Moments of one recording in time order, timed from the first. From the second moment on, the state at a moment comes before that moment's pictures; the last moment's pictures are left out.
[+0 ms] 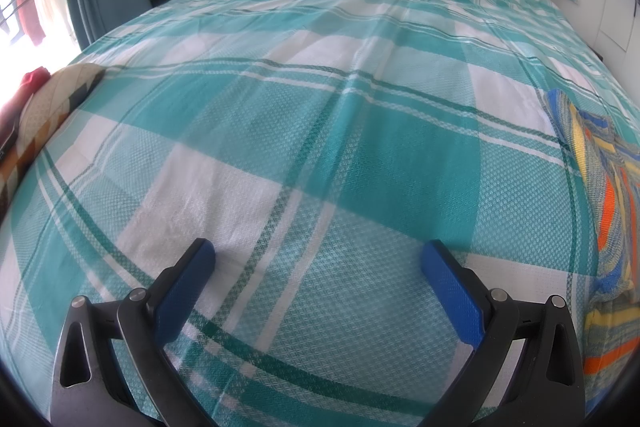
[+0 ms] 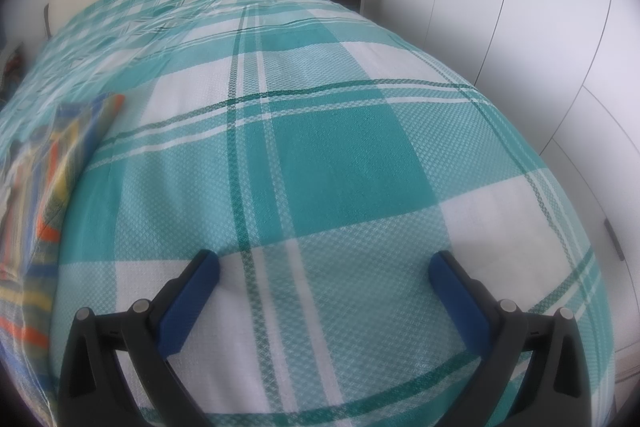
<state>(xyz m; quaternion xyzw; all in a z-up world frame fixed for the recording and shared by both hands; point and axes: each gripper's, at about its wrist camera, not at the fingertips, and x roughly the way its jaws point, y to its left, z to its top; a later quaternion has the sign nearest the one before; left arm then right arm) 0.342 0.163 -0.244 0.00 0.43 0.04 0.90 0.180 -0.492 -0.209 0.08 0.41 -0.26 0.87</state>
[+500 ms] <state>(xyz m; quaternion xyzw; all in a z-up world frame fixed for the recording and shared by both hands) 0.342 0.163 -0.244 0.00 0.43 0.04 0.90 0.180 -0.492 -0.209 0.08 0.41 -0.26 0.87</state>
